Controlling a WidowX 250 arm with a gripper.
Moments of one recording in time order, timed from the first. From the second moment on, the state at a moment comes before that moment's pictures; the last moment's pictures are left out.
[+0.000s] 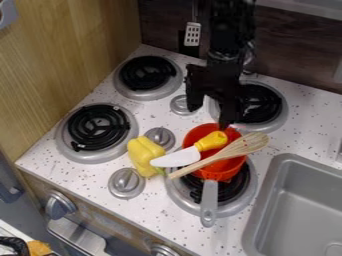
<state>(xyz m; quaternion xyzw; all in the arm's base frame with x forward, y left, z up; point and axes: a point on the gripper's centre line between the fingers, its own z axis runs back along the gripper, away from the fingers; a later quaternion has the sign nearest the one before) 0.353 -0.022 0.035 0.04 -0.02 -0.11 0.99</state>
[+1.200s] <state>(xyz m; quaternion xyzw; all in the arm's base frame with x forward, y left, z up) 0.368 0.033 0.067 0.00 -0.13 0.05 0.99</state>
